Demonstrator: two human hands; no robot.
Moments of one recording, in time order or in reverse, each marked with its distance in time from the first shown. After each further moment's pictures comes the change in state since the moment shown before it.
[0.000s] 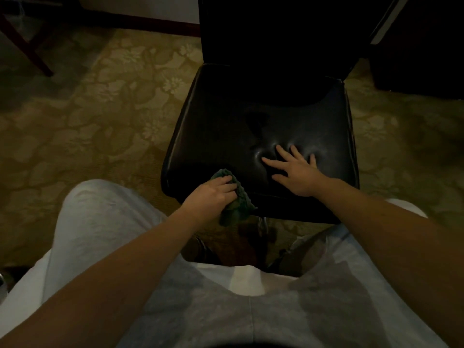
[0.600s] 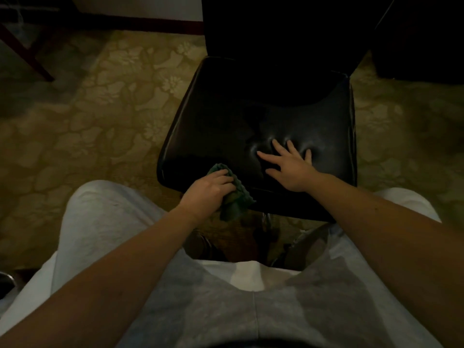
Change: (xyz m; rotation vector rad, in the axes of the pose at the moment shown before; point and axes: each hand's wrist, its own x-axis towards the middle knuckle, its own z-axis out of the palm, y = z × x) left_hand -0.004 -0.004 0.000 -0.080 0.146 -0.044; right_hand 0.003 -0.018 0.009 0.058 0.036 0.030
